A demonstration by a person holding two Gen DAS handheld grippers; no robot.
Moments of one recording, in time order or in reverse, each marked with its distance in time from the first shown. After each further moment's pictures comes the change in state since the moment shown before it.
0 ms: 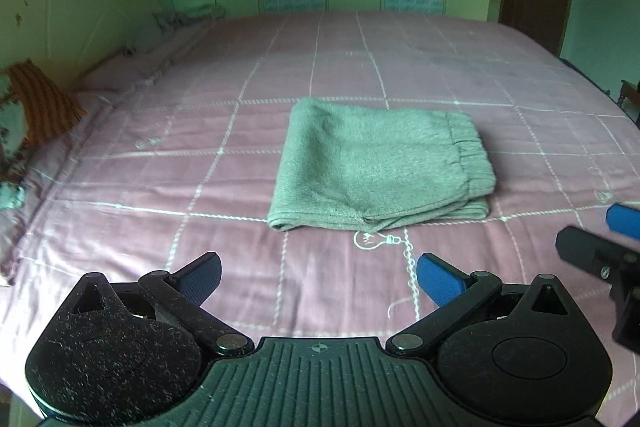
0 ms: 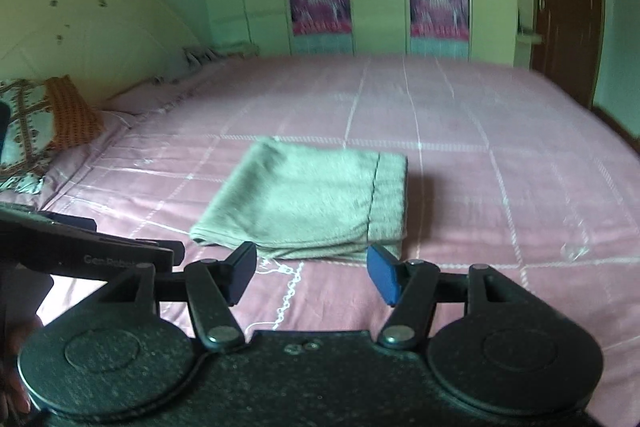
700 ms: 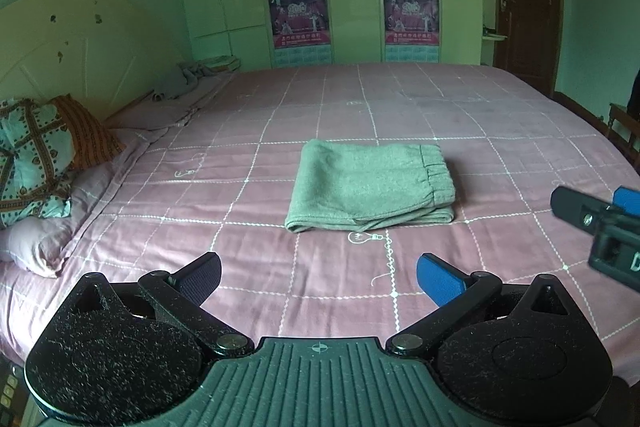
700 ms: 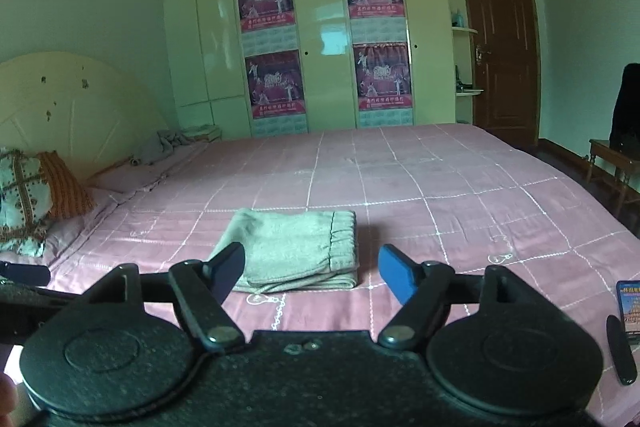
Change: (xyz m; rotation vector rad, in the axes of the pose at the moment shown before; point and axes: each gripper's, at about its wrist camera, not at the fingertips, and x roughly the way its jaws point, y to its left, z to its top) left arm -0.135 -0.007 -0.054 -0.017 -0.149 0.040; right arm -0.124 0.007 -0.032 0.092 -0.221 -0.124
